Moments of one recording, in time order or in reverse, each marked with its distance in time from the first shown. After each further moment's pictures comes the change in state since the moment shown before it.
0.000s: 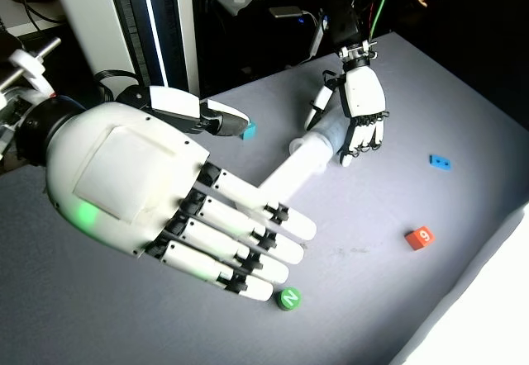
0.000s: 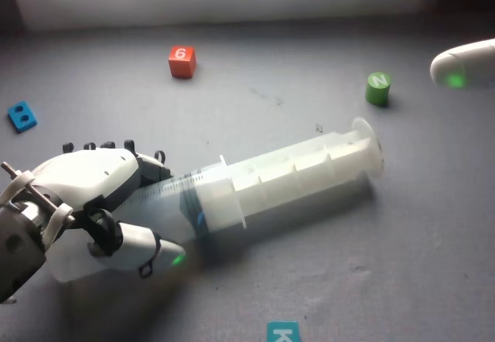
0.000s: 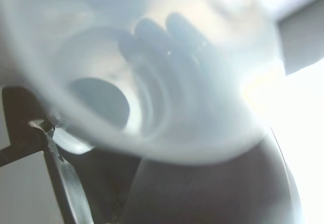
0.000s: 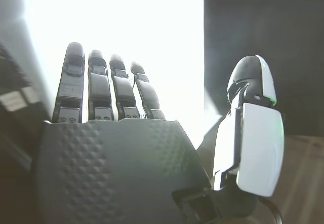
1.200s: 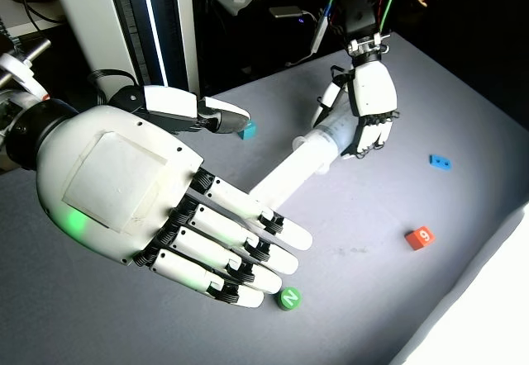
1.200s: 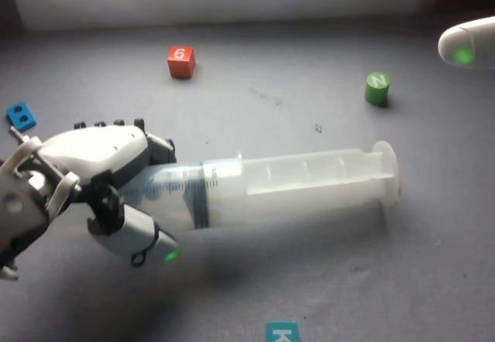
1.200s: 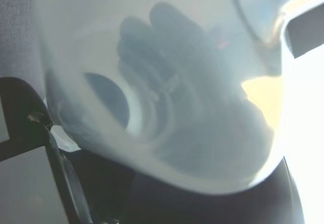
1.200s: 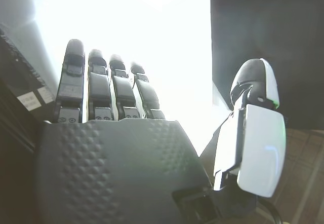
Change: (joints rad) left arm -0.108 0.032 -0.003 -0.094 0.117 0.125; right arm 0.005 0.010 0.005 0.098 -0.005 -0.001
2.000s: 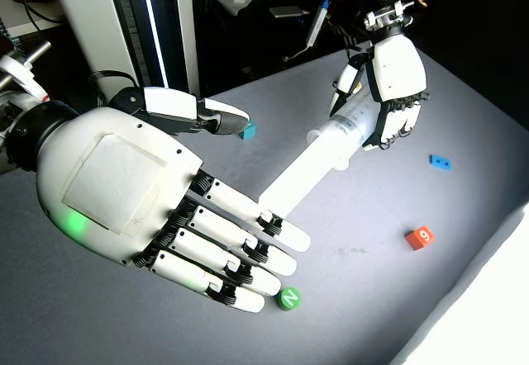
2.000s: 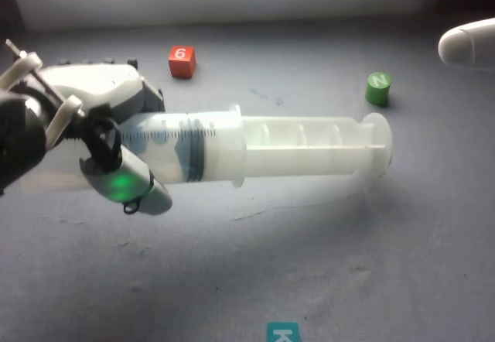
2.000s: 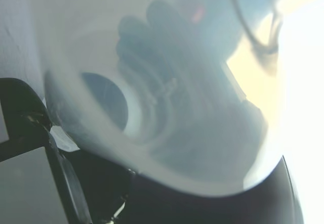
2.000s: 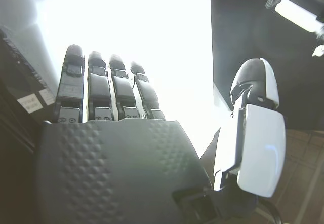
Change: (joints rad) left arm -0.316 0.063 -0.055 -0.611 0.006 0.715; right arm 0.000 0.000 0.000 0.003 -0.007 0.000
